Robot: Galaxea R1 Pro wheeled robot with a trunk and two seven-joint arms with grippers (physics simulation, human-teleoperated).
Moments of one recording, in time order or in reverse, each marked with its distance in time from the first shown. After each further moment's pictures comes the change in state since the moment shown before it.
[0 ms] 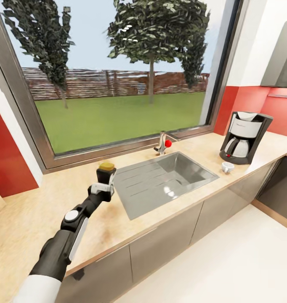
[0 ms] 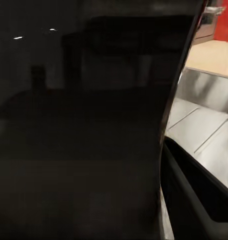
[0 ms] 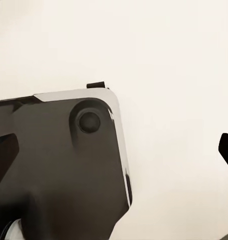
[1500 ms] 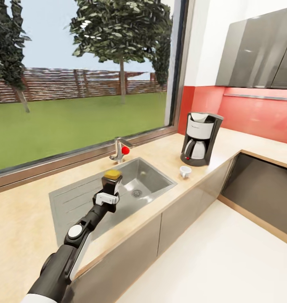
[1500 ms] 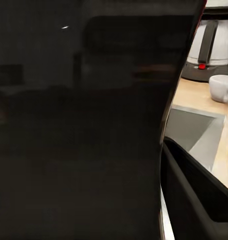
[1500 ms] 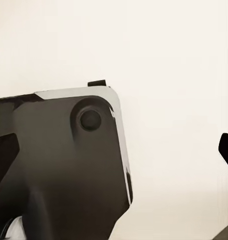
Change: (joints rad) left arm 0.101 -0.002 -0.073 -0.018 0.006 -0.135 0.017; right arm 0.000 0.001 0.003 0.004 0.002 0.002 0.003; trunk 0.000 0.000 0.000
